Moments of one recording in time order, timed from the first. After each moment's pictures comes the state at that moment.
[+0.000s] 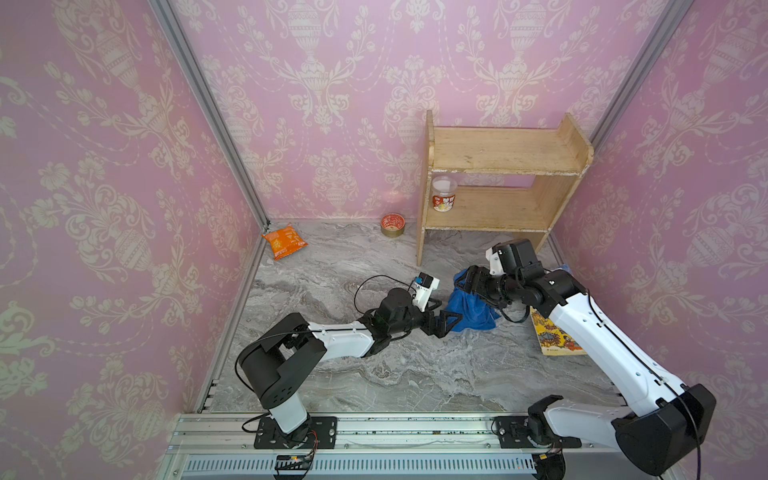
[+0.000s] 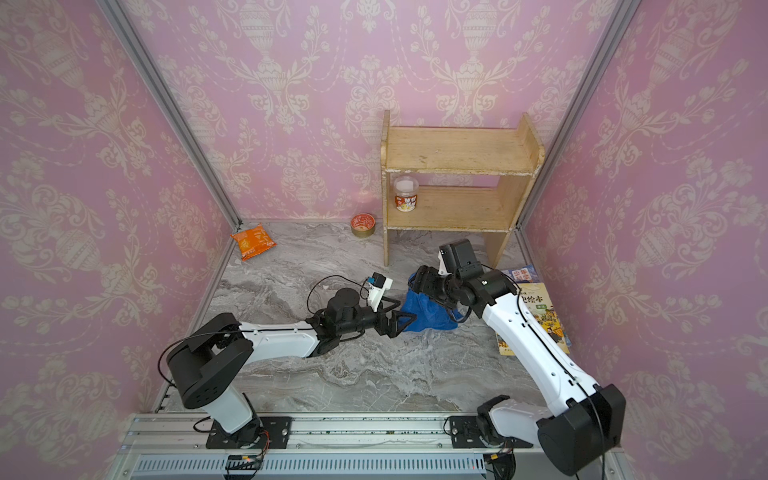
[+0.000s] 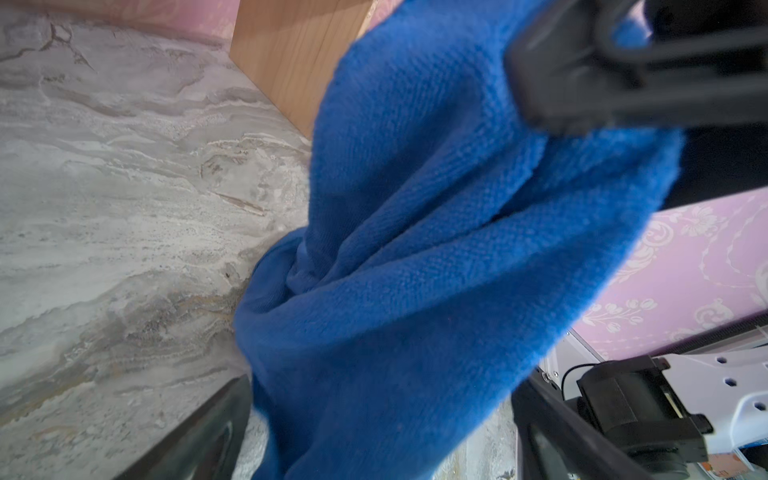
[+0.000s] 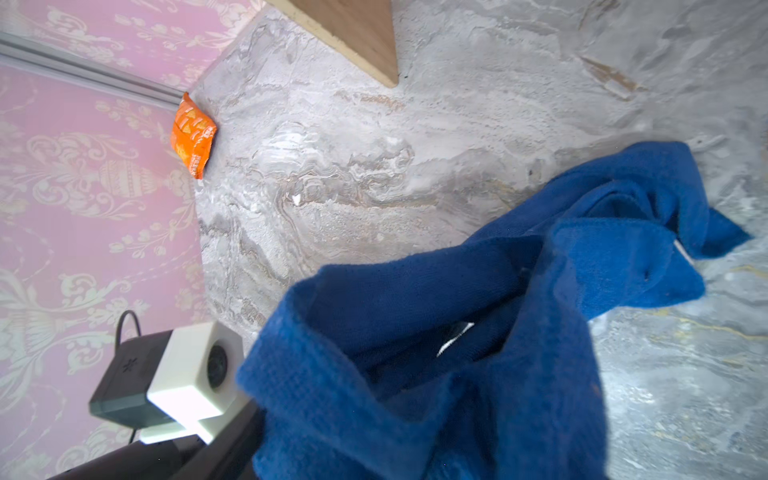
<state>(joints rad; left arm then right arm) -0.84 1.70 0.78 0.71 0.35 -0.51 0.38 1.24 1.20 -0.81 -0.23 0.80</state>
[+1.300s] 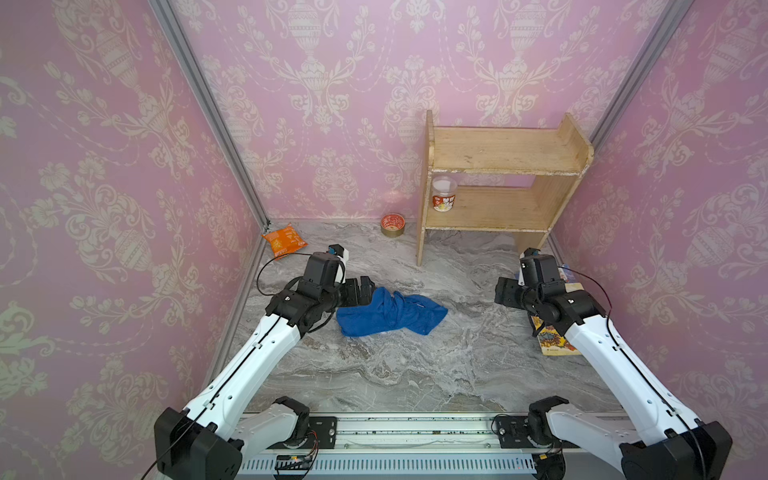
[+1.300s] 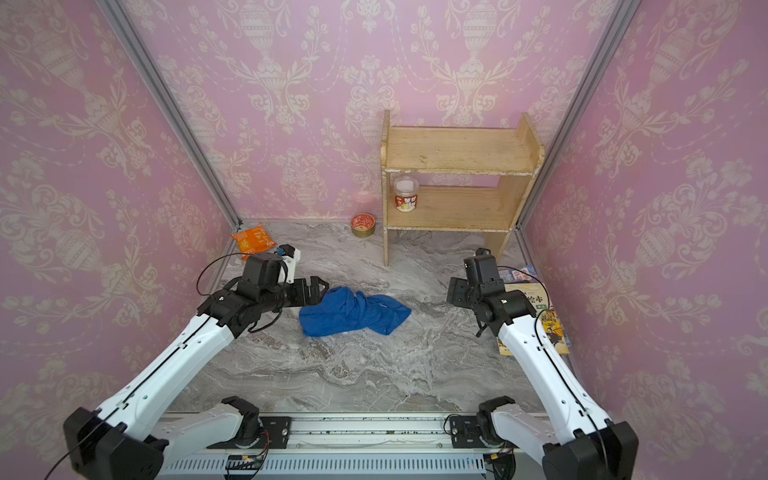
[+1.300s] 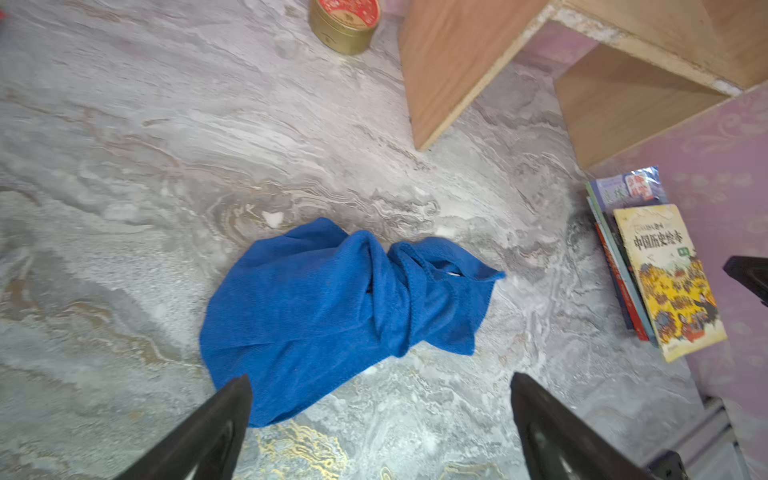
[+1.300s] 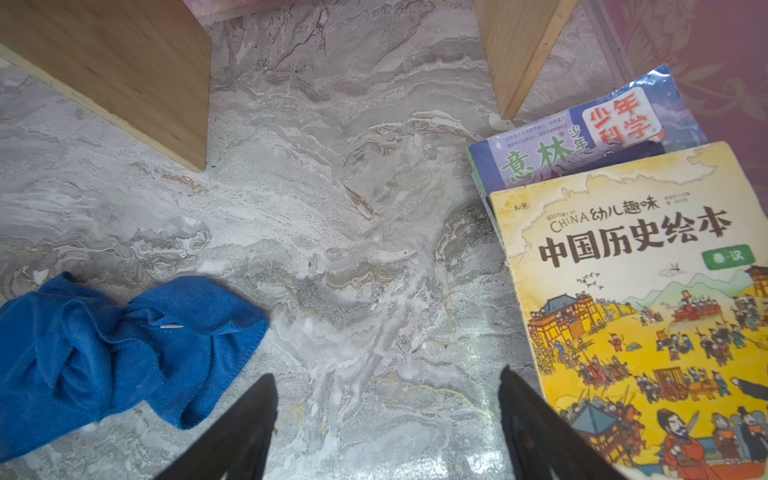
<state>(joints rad) -0.38 1.08 0.98 -0.62 0.04 -0.43 0.23 1.07 0.97 -0.73 0.23 0.35</state>
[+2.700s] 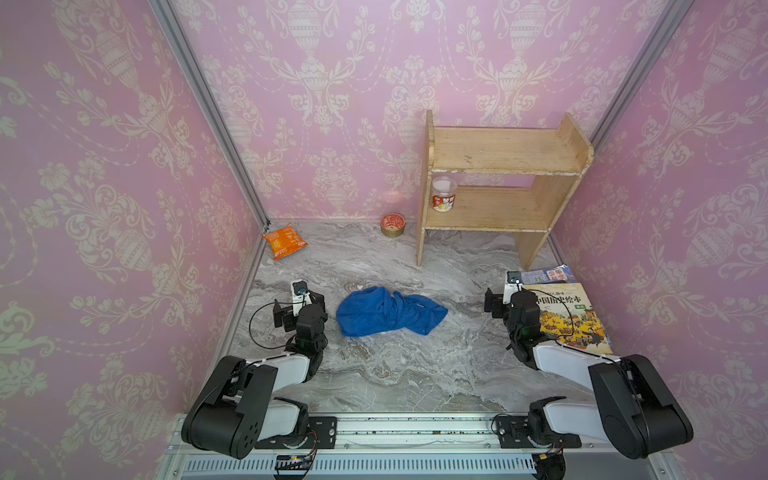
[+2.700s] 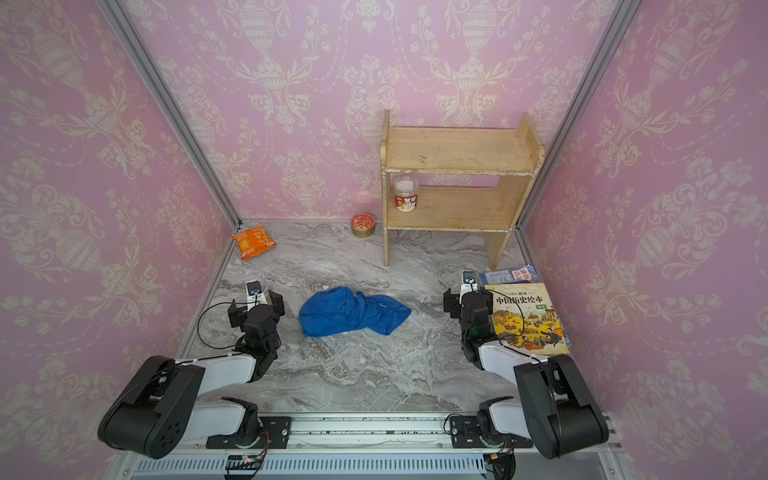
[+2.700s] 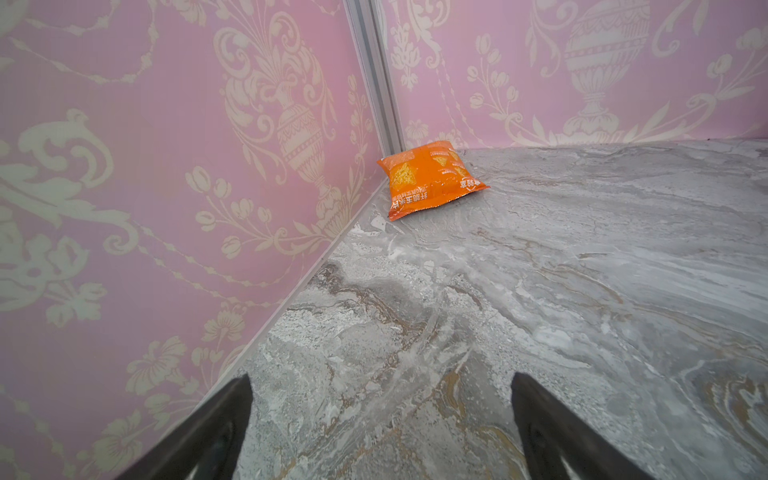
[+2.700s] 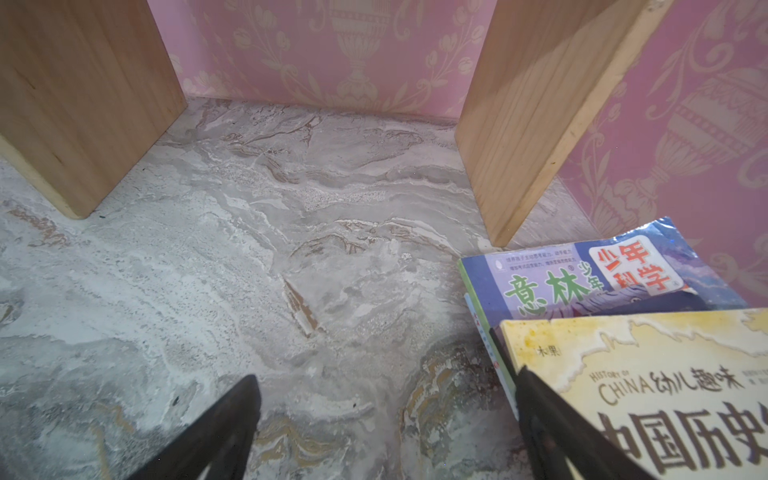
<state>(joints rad) -0.22 1.29 0.21 0.84 -0.78 0.04 0.17 1.29 0.33 0.59 0.32 0.00</state>
